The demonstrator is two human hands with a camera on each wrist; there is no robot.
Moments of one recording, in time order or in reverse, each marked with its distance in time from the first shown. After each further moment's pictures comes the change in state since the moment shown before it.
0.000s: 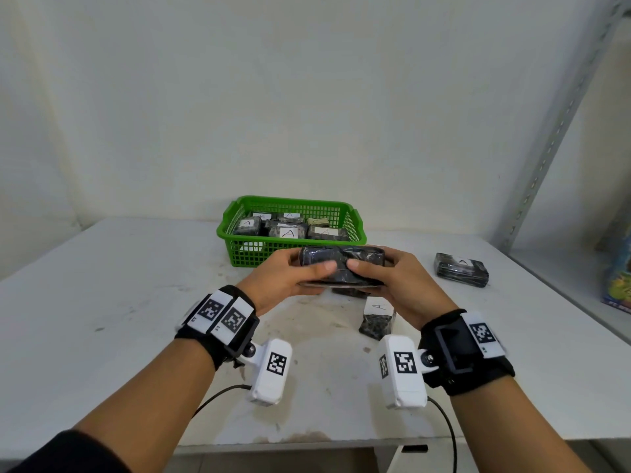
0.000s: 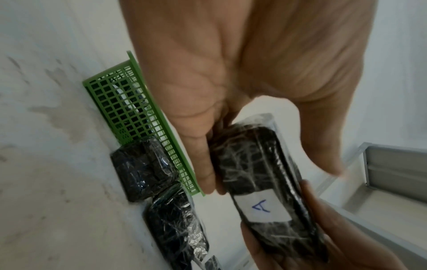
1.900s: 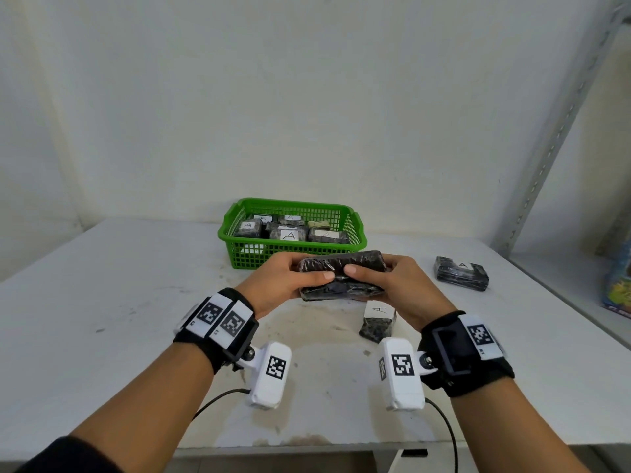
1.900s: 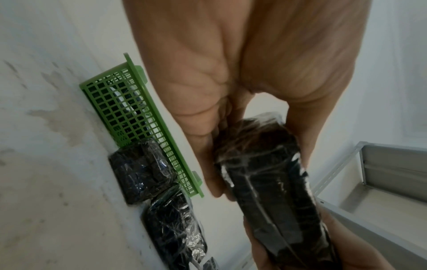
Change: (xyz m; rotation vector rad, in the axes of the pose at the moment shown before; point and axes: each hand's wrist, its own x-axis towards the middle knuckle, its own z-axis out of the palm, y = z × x) left_hand 0.002 -0.003 -0.005 0.093 0.013 -0.004; right_hand 0.003 0.000 -0.001 -0.113 0.003 0.039
